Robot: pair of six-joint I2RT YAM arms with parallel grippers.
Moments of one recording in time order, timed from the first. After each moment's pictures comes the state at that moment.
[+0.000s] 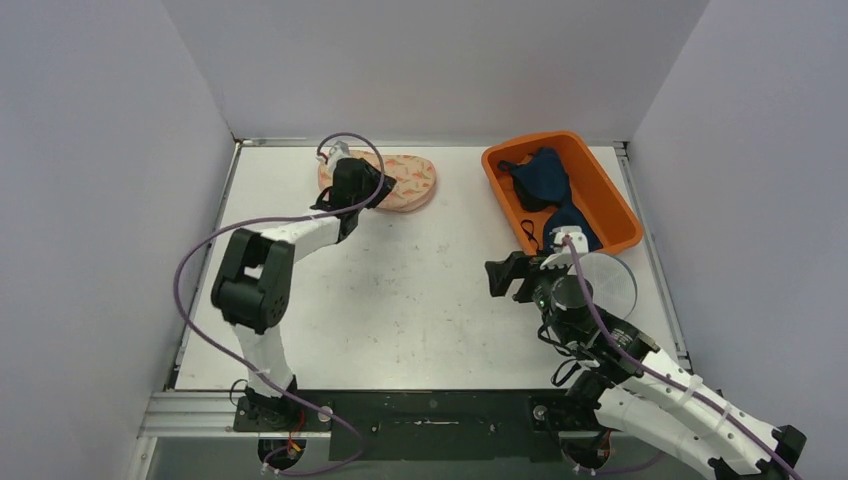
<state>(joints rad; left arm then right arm) -0.34 1.99 1.25 0.31 -0.04 -1.02 0.84 0.62 0.58 -0.26 0.43 0.49</state>
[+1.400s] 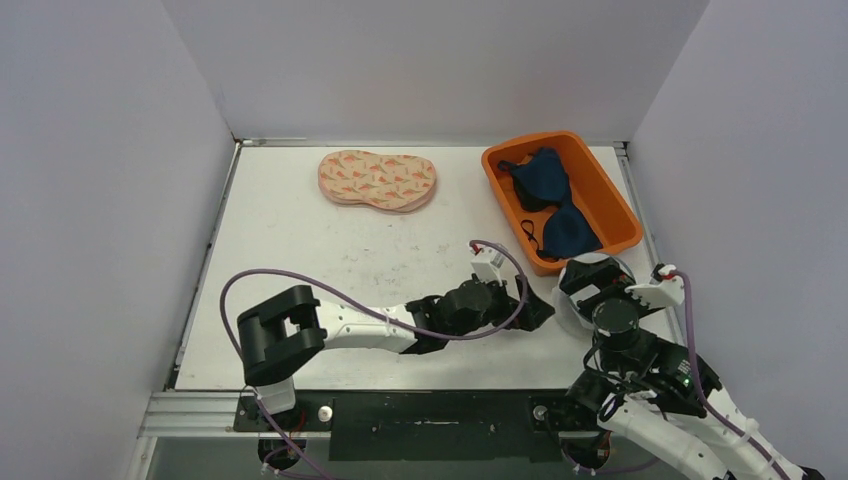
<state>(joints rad) -1.27 1.75 1.05 0.47 -0.24 -0.95 0.84 0.38 0.77 -0.88 0.96 1.01</state>
